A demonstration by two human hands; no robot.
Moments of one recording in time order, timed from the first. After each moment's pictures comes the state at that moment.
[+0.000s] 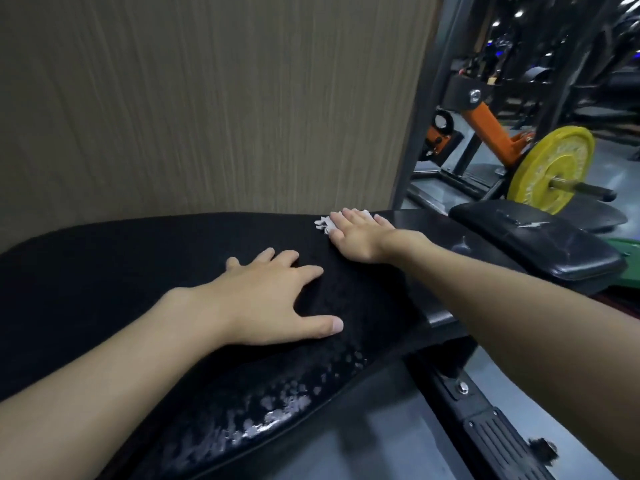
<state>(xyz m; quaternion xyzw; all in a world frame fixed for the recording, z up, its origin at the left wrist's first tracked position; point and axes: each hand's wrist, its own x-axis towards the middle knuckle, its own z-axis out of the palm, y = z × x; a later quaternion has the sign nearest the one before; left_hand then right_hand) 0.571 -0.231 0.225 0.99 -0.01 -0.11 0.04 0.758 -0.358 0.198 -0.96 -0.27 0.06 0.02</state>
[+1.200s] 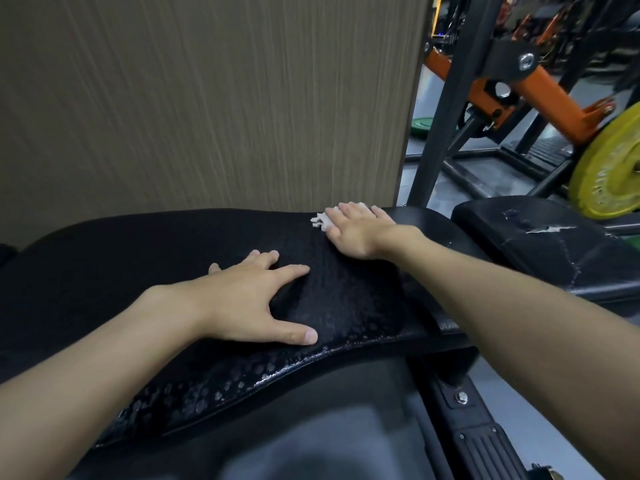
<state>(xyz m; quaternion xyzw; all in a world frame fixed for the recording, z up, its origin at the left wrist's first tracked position) 0.596 -0.286 0.236 0.97 0.09 -0.19 0.08 0.805 -0.405 0.201 -0.92 -0.38 0.08 0.03</state>
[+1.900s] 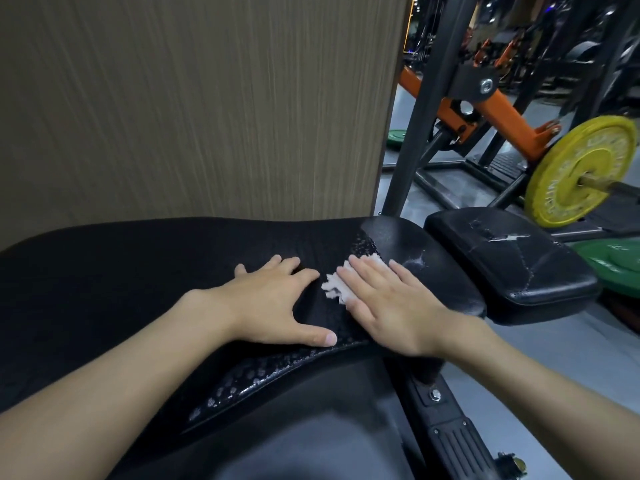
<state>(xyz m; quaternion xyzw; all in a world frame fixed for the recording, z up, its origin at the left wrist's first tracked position) 0.618 -0.311 0.235 0.98 0.03 -0.16 0.06 0.705 -0.507 0.198 -0.91 -0.42 0.01 0.00</state>
